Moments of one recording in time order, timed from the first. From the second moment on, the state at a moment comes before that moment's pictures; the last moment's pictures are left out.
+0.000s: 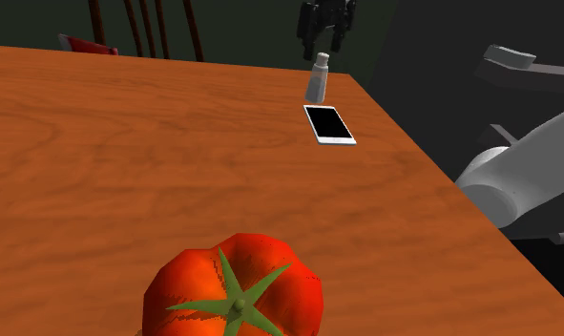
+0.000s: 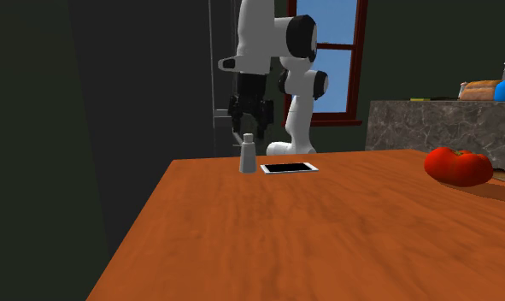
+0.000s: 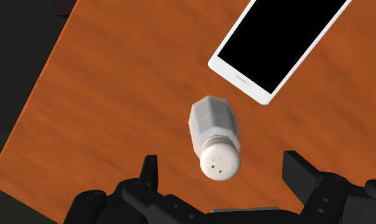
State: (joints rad) arm 0.02 -0.35 0.28 -1.86 0.00 1.52 0.29
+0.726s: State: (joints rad) arm 0.02 -0.37 0.28 -1.96 0.00 1.59 0.29
